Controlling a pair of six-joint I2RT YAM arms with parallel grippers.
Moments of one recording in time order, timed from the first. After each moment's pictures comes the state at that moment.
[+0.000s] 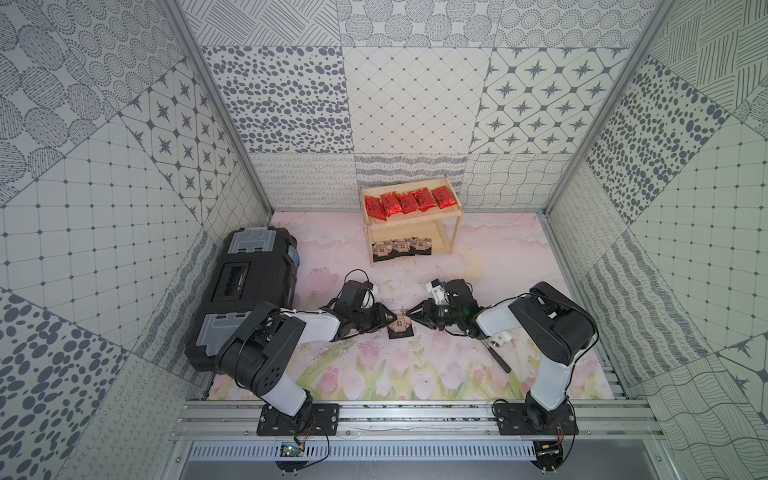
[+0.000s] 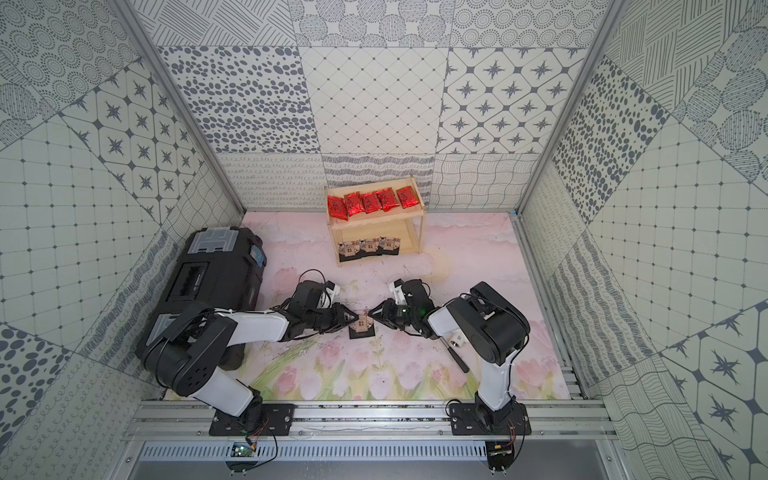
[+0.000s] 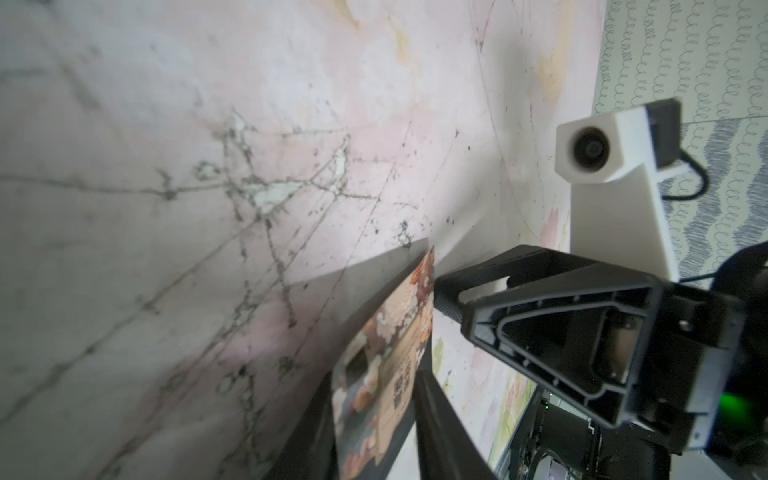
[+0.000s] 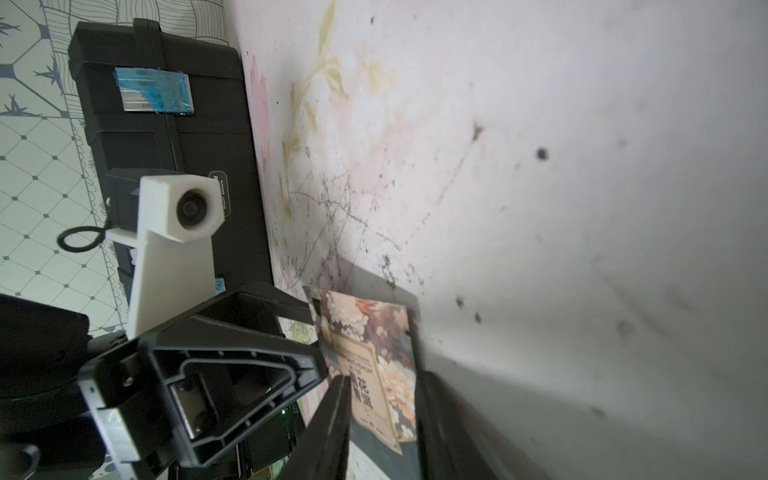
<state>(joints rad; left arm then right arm) -0.44 1.61 0.55 0.22 0.52 -0.79 0.62 1.86 0.64 0.59 -0.59 1.04</state>
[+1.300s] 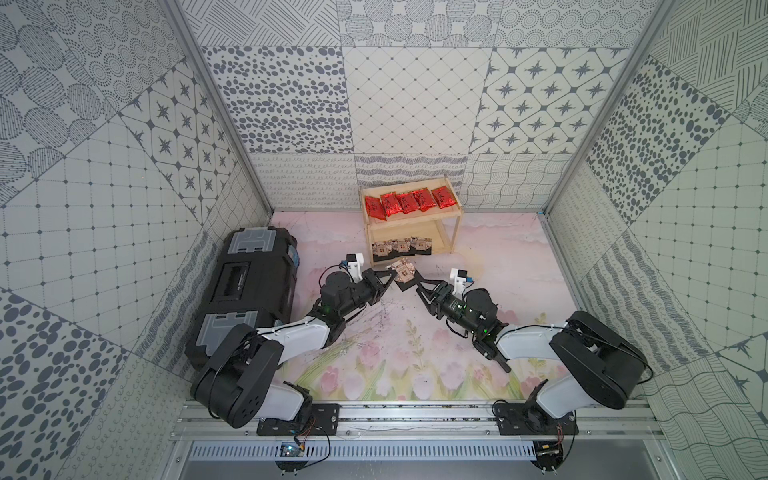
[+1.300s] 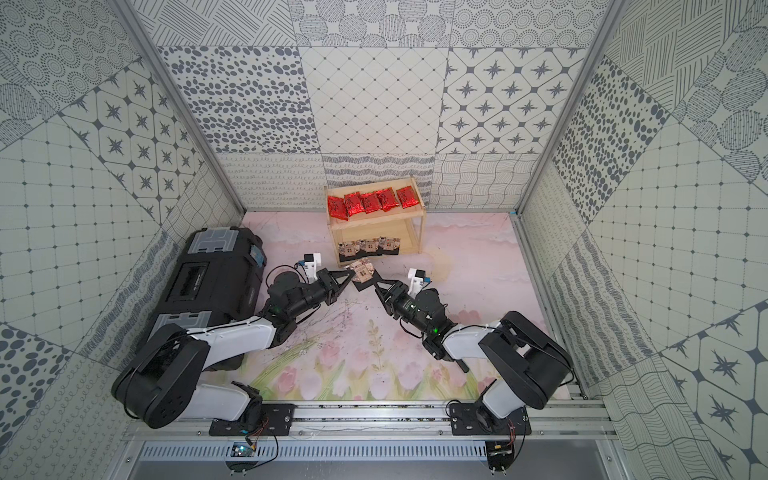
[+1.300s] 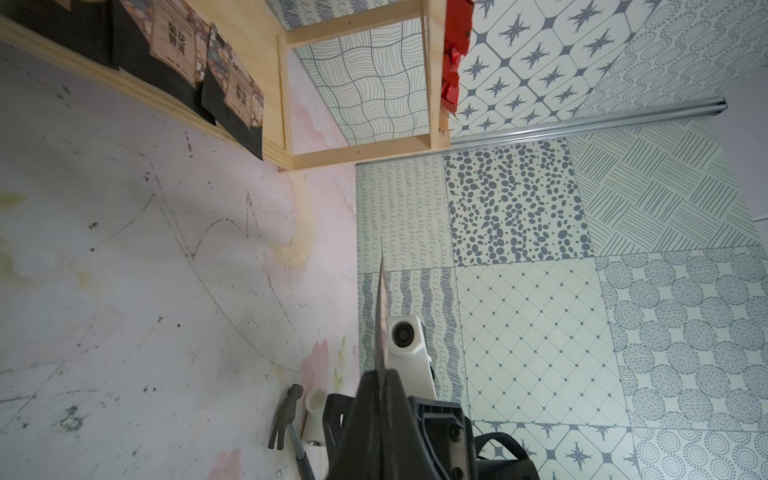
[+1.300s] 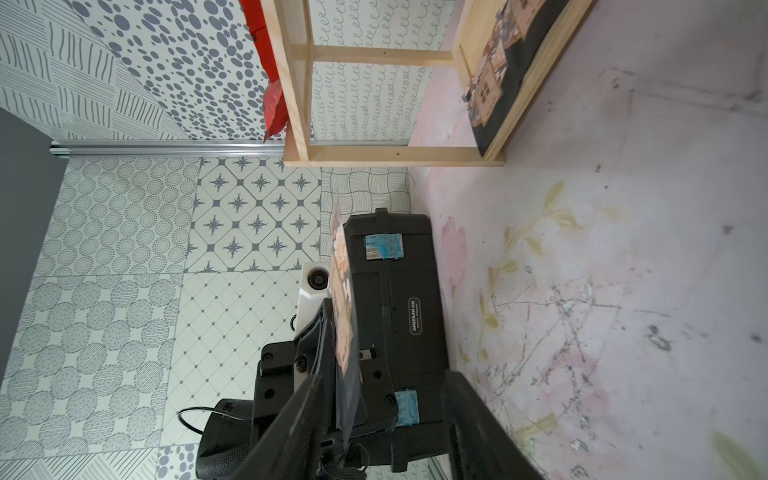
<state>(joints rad) -0.42 1.43 0.51 0.83 0.43 -1.32 0.73 1.57 0.47 1.07 -0.14 1.52</state>
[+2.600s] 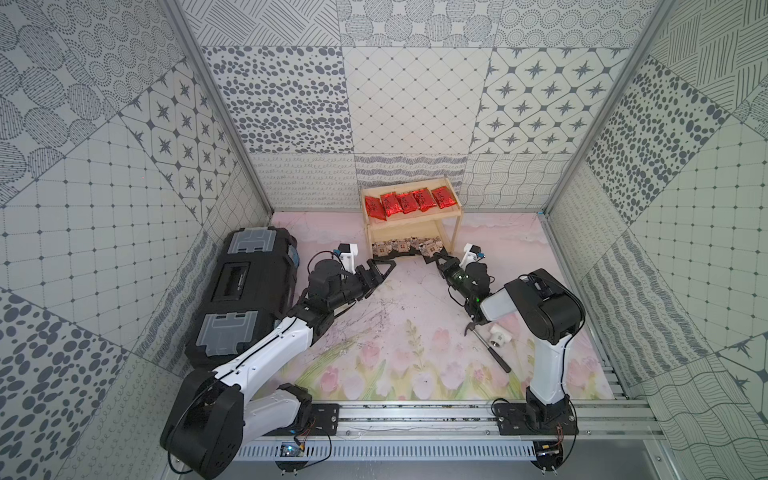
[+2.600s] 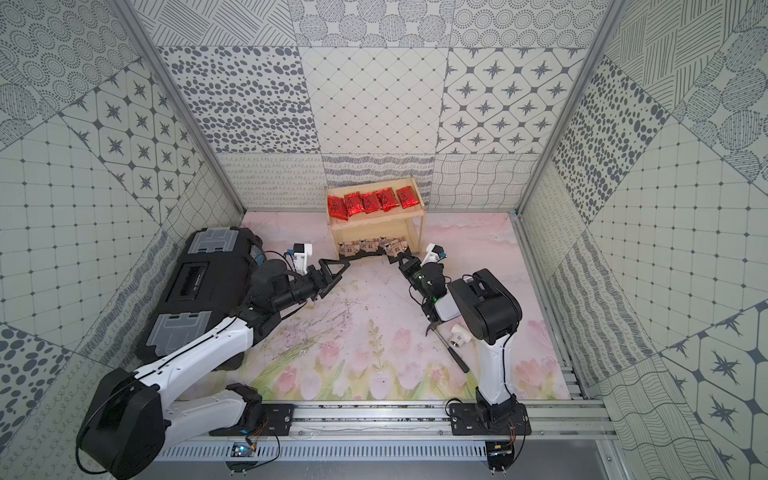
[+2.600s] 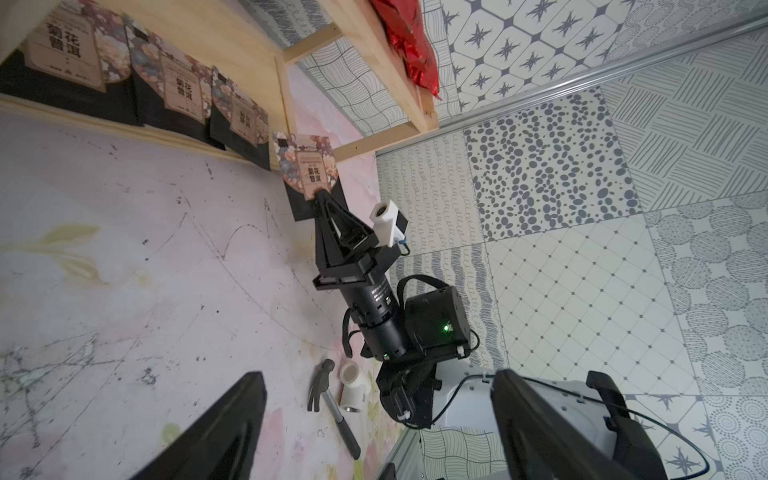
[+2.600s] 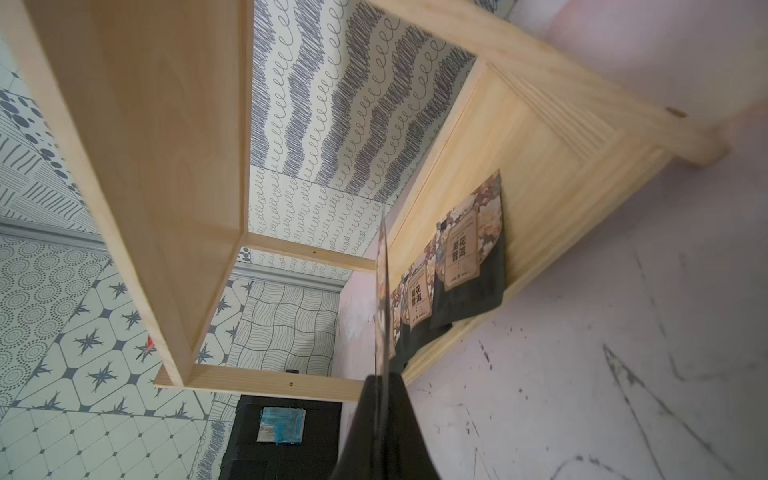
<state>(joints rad) -0.38 1.17 0.66 0.25 0.47 -1.04 0.43 2.02 0.77 1.17 -0.09 1.20</state>
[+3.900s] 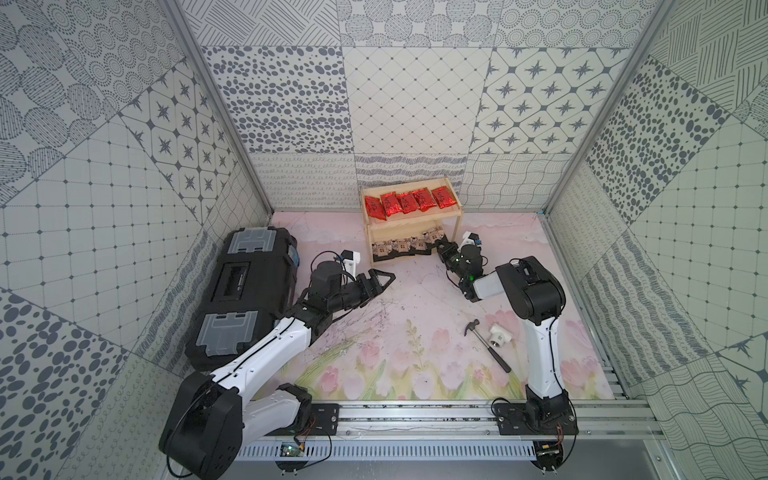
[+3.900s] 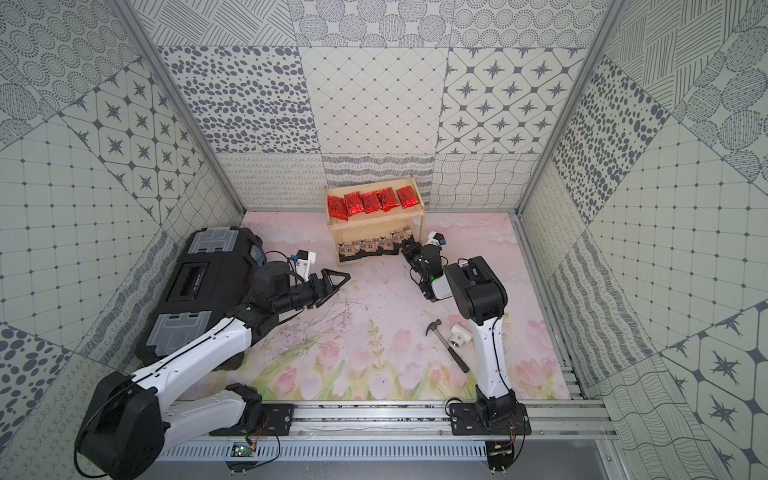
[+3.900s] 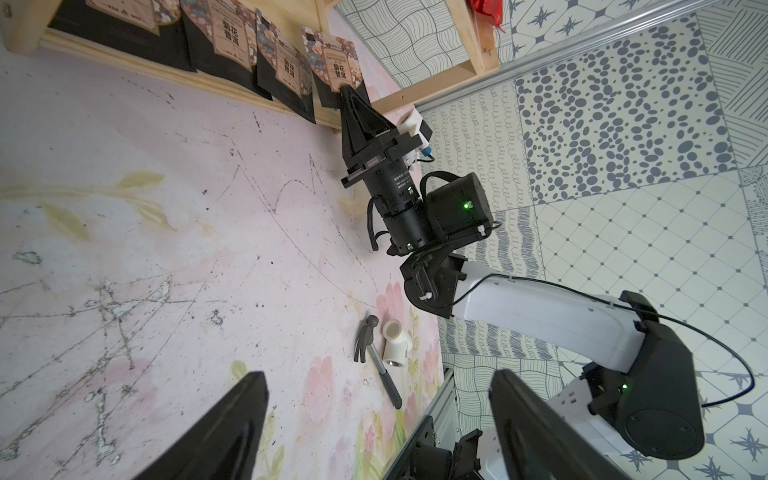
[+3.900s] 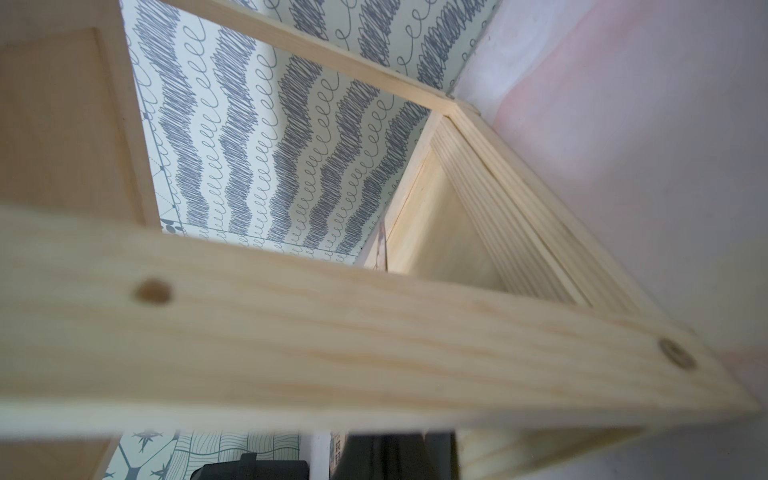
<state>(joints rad) -0.37 1.16 0.66 0.10 0.52 -0.94 0.35 2.23 1.06 1.02 -0.10 1.22</state>
